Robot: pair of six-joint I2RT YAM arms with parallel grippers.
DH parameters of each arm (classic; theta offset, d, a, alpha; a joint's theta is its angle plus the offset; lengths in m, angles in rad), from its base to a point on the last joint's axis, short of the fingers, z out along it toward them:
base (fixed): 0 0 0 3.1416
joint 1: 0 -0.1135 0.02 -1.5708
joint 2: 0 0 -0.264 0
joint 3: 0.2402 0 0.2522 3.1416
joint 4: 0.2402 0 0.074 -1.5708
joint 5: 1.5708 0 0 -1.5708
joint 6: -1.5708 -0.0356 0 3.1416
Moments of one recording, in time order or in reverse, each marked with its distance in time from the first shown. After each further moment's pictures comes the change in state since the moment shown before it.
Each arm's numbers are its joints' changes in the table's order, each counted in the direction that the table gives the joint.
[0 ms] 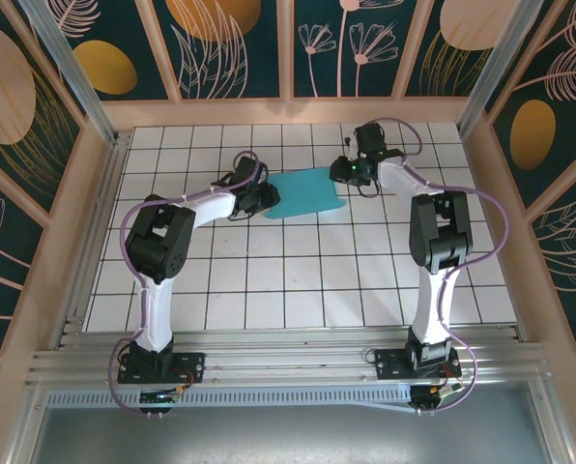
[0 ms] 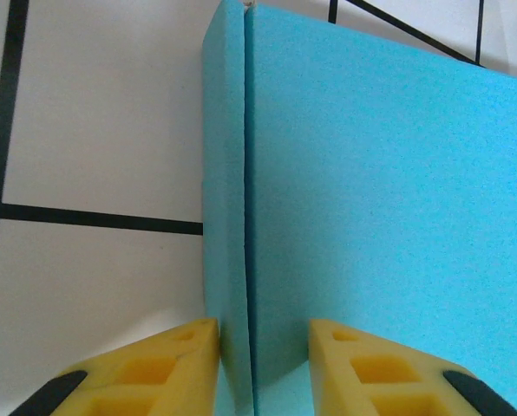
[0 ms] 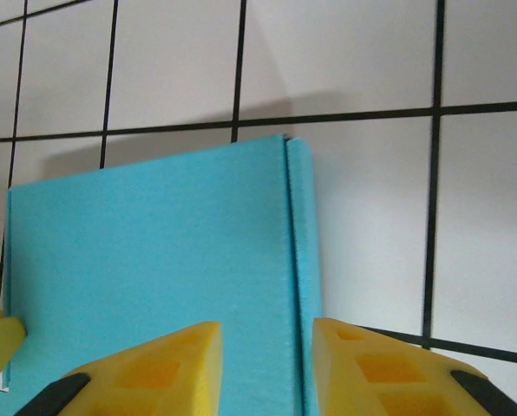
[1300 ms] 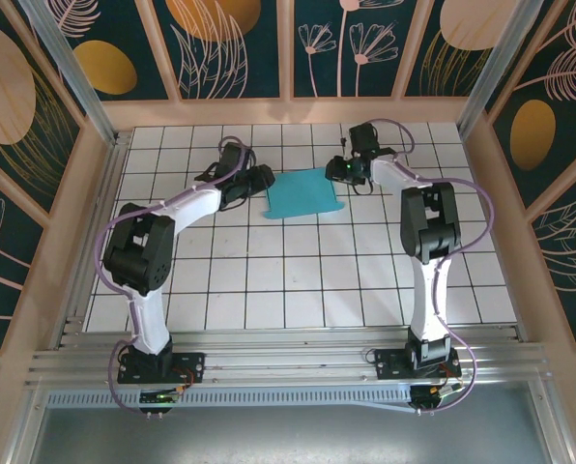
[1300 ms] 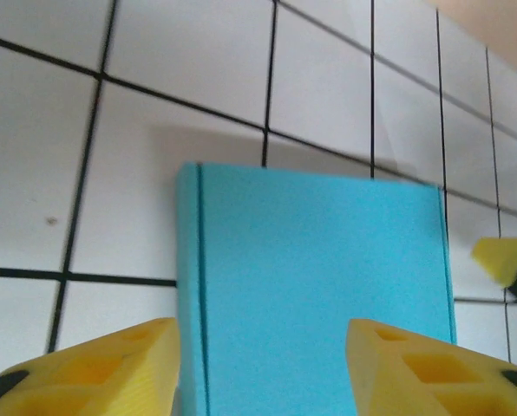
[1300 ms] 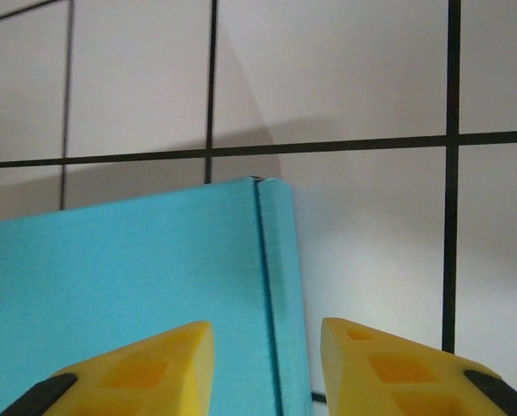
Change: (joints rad) left arm -0.051 0.158 -0.039 -0.040 -0.030 -0.003; right arm -0.006 -0.152 0.114 -0.007 0.011 -0.024
